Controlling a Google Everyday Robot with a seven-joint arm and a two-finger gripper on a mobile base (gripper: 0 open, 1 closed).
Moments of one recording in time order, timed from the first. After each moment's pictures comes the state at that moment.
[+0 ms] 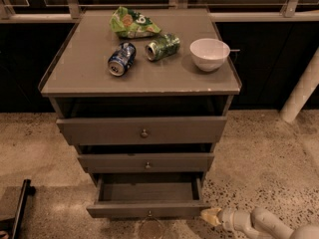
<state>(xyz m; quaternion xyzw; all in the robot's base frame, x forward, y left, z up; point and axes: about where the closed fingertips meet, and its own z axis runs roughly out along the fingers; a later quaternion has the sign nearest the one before) 0.489 -0.246 0.163 -0.25 0.84 0.35 0.33</state>
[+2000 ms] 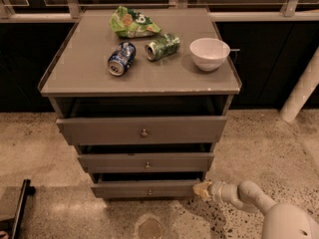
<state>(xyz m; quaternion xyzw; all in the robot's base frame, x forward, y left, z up) 0.605 -0.219 0.195 -0.30 0.82 0.31 0.37</state>
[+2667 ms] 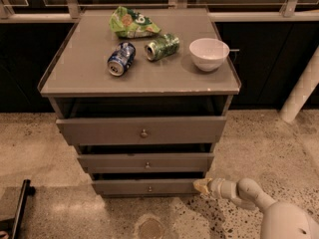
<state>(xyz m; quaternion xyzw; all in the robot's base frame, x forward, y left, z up) 0.626 -0.226 0.200 -0.29 0.83 0.29 0.39</state>
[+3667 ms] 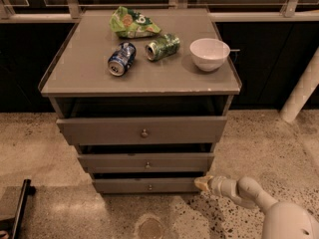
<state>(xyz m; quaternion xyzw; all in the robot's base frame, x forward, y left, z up) 0.640 -0.229 0.206 -0.29 0.83 0.27 0.40</state>
